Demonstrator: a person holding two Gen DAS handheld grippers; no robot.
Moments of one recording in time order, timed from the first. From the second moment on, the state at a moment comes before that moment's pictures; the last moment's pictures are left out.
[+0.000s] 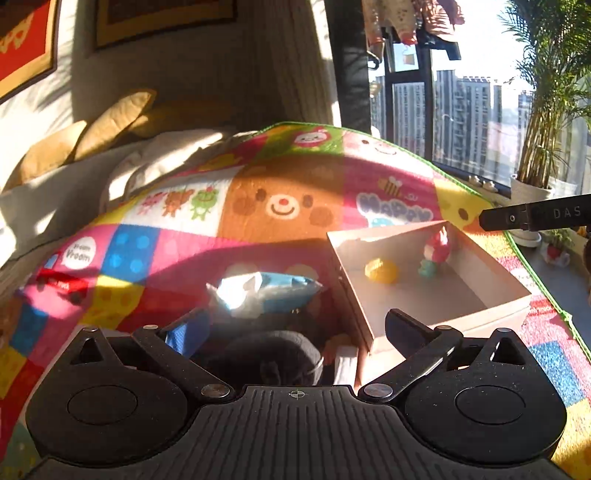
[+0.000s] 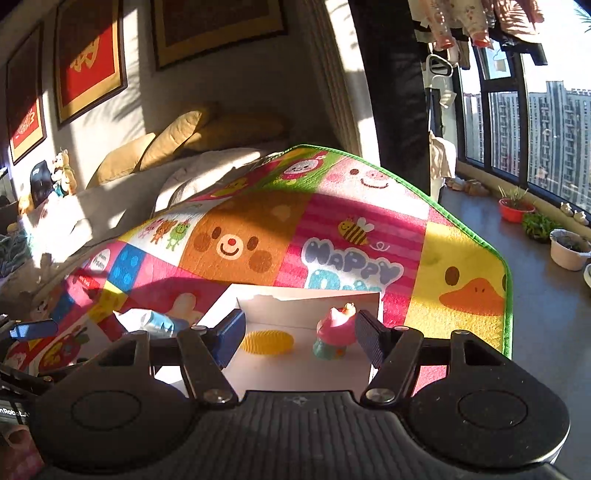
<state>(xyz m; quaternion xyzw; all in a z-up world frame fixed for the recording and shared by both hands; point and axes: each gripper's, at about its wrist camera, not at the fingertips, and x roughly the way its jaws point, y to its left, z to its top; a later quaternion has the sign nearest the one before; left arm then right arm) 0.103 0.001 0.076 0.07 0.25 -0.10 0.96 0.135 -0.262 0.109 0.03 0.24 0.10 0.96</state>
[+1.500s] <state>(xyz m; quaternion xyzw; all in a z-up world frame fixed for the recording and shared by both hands) 0.069 0.048 0.016 -0.04 0.32 -0.07 0.94 0.015 -0.247 0.009 0.12 0.31 0.12 0.94</state>
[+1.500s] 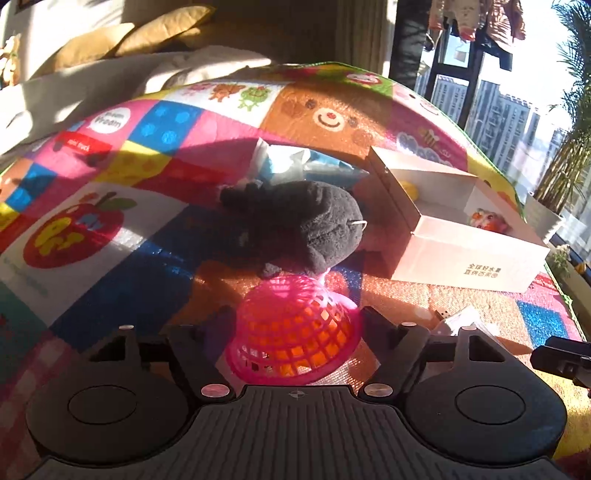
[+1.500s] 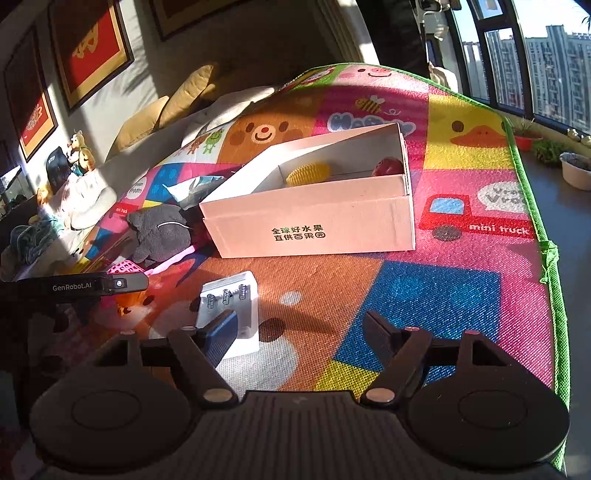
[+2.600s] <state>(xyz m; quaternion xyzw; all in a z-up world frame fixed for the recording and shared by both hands) -0.012 -0.040 0.009 0.00 0.31 -0.20 0.93 -0.038 -0.243 0.019 -0.23 0.30 0.12 0.92</state>
